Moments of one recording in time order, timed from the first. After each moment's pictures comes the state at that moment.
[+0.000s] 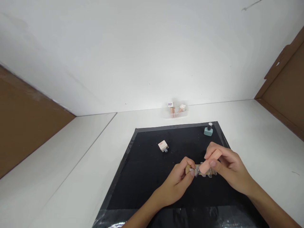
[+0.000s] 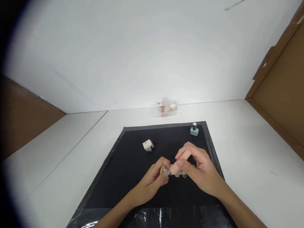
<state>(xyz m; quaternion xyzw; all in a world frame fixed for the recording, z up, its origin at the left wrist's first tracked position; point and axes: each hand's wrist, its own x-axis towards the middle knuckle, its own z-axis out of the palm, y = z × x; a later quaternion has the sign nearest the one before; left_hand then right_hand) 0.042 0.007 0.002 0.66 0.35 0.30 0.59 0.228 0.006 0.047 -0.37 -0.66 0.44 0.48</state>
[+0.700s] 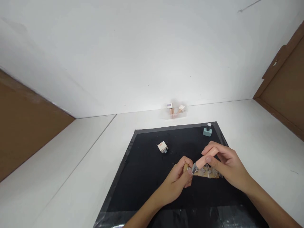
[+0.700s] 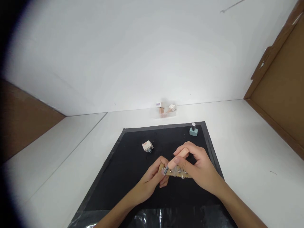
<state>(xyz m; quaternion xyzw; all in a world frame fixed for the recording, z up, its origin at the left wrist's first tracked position) 0.050 0.007 0.006 0.52 0.31 0.33 0.72 0.228 0.008 0.051 -0.43 -0.65 0.41 0.46</state>
